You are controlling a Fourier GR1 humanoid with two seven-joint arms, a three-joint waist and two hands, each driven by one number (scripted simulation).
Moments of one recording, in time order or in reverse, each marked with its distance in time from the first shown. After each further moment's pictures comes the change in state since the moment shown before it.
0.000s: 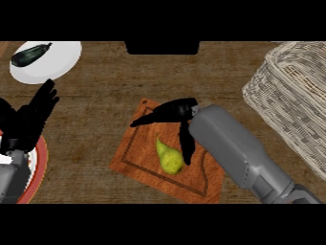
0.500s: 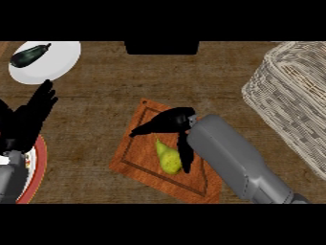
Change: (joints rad) left arm 0.003 -0.013 0.035 -0.001 -0.019 -0.035 0.008; right arm 0.078 0.013 0.020 -0.093 0.076 -0.011 0.032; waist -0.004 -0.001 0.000
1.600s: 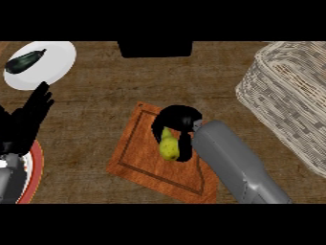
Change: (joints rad) left arm 0.022 -0.028 0.046 -0.019 -0.039 -0.014 0.010; right arm 0.069 0.027 -0.101 0.028 0.130 -0.267 0.128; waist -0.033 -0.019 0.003
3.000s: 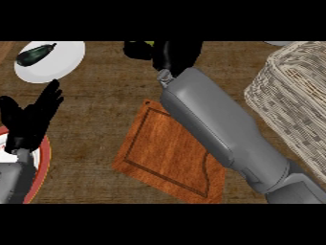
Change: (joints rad) left arm -0.038 -0.025 -0.028 0.026 -0.020 -0.009 0.004; right arm -0.413 0.005 -0.053 -0.123 0.224 -1.085 1.364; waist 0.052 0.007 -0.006
